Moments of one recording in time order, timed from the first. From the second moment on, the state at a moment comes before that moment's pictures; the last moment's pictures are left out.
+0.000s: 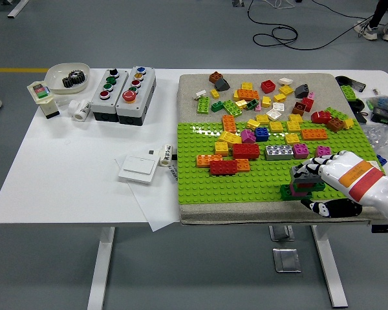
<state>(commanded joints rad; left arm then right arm) -0.05 0.08 -0.07 -0.32 -0.30 0.34 -0.06 0.22 -0.76 0.95 1.60 -2.14 -0.20 0.22</state>
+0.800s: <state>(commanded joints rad) -0.05 0.08 -0.06 -0.32 -0.31 0.34 -0.06 0.22 -0.76 1.02 1.63 -2.09 -0.23 0.24</state>
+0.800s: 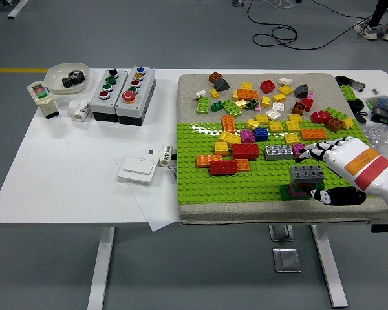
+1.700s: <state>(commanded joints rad) -0.05 0.08 -0.07 -0.31 -0.30 0.34 -0.05 0.43 -0.73 1.08 1.27 -2.09 -0.17 0.19</state>
